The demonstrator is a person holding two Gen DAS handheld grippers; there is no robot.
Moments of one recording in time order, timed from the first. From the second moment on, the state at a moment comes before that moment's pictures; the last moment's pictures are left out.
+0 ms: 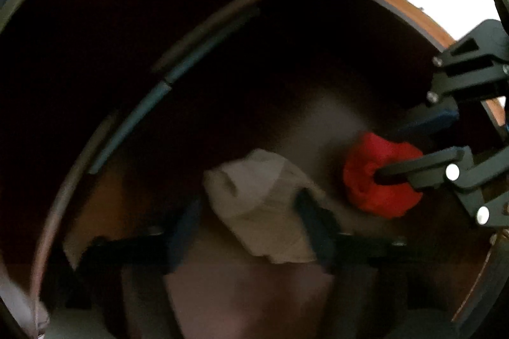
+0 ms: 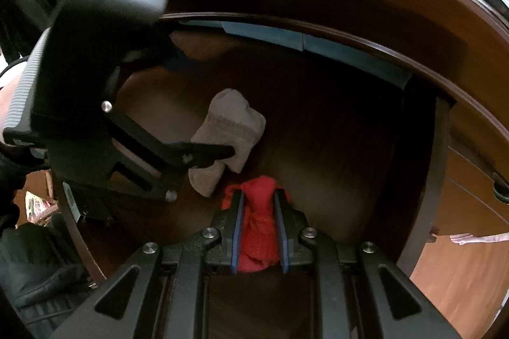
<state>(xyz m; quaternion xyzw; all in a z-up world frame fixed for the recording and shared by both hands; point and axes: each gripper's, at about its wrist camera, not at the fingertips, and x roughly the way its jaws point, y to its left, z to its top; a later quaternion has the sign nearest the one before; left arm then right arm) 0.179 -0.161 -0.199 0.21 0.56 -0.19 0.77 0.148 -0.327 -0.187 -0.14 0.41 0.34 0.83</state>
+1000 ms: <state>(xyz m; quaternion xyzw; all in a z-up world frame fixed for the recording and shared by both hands) 0.121 -0.081 -0.144 0.10 0.45 -0.12 0.88 0.112 -0.338 -0.180 -0.17 0.34 0.32 0.87</state>
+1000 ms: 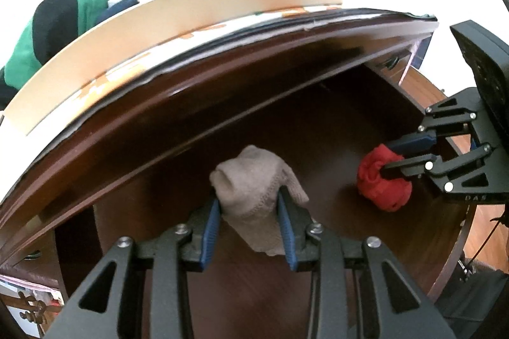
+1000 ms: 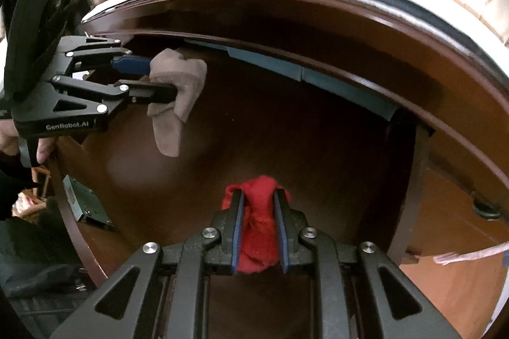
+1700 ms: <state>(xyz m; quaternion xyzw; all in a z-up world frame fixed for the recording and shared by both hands) 0.095 -0.063 -0.132 0.08 0.39 -0.09 0.91 0.088 -0.359 -0.166 -0.16 0.25 0.31 0.90</state>
